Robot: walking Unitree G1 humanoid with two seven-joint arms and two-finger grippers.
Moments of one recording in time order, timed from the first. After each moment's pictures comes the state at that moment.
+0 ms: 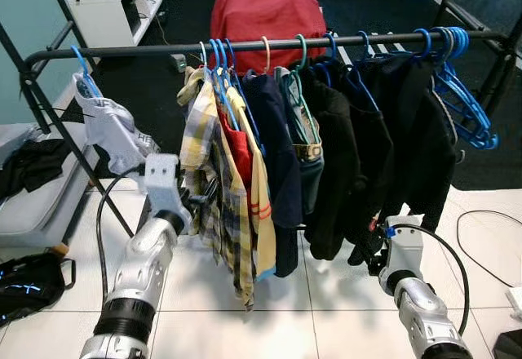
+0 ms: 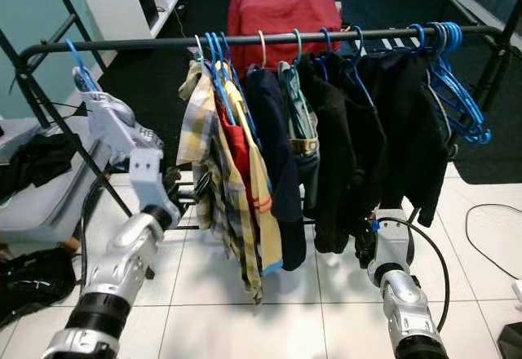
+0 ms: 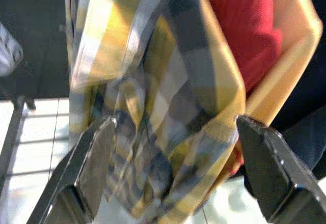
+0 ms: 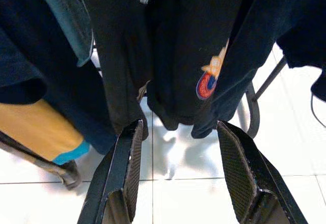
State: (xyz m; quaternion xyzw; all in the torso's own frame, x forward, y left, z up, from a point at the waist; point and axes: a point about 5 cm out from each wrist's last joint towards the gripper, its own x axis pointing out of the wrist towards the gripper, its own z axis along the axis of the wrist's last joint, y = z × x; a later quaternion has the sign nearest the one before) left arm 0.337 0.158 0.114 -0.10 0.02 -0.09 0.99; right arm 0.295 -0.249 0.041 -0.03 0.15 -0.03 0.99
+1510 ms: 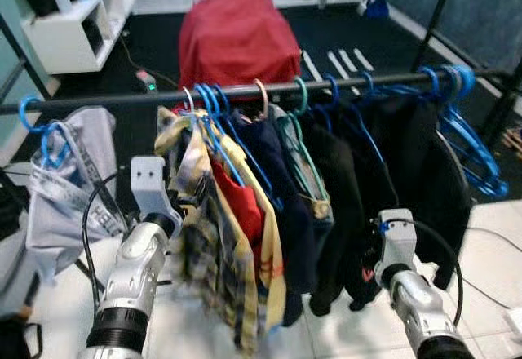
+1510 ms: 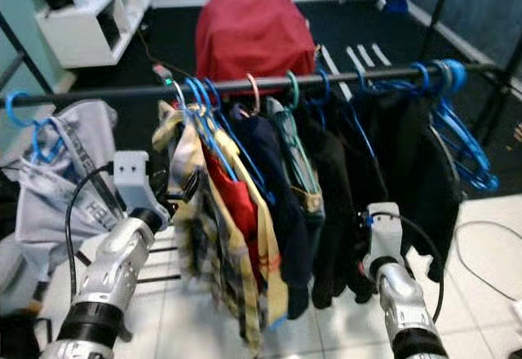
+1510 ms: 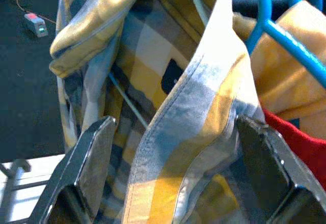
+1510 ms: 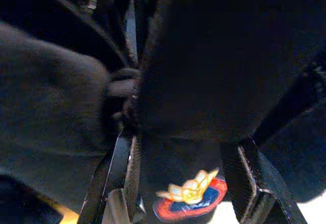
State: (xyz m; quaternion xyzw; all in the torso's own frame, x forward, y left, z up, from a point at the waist) left arm 0.333 0.149 0.129 -0.08 -0.02 -0.09 0.99; right arm 0.296 -0.255 0.044 -0.05 0.15 -0.03 0.99
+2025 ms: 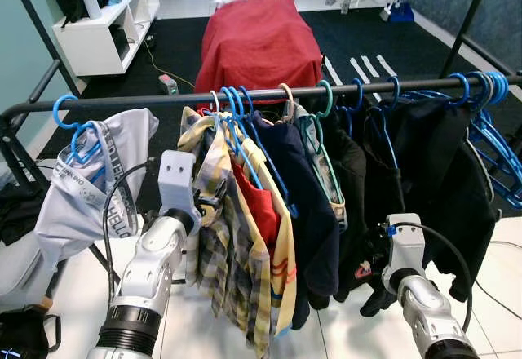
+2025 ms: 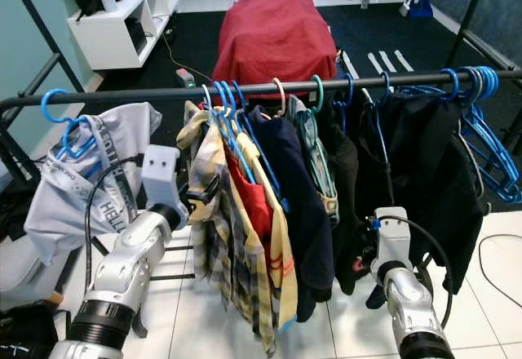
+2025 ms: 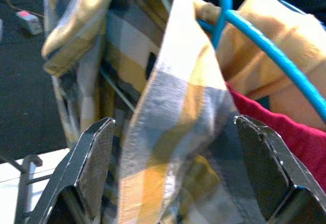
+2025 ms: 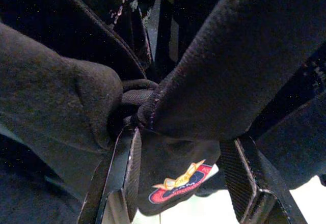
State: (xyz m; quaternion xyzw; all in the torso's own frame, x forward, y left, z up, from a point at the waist) left arm 0.330 0.127 0.142 -0.05 0.03 -0.12 0.99; right arm 0.296 -0.255 0.043 -0.05 0.15 -0.03 0.99
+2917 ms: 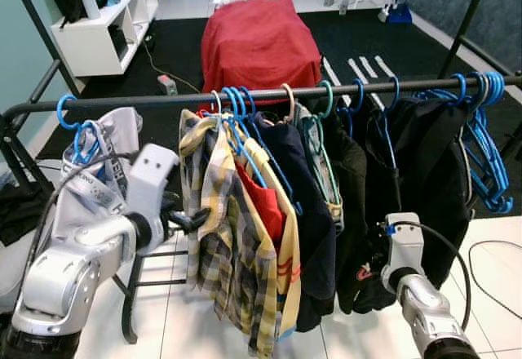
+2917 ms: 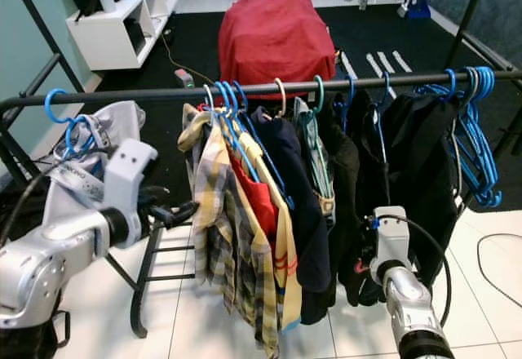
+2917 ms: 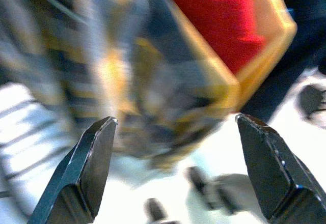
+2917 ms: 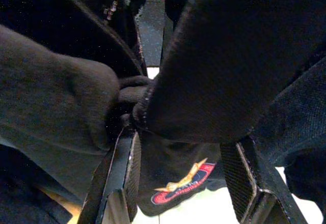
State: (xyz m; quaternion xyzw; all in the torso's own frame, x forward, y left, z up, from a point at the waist) left arm 0.264 0.140 0.169 -0.04 0.21 -0.30 0.93; right arm 0.297 -0.255 0.043 -0.05 0.16 -0.03 0.99
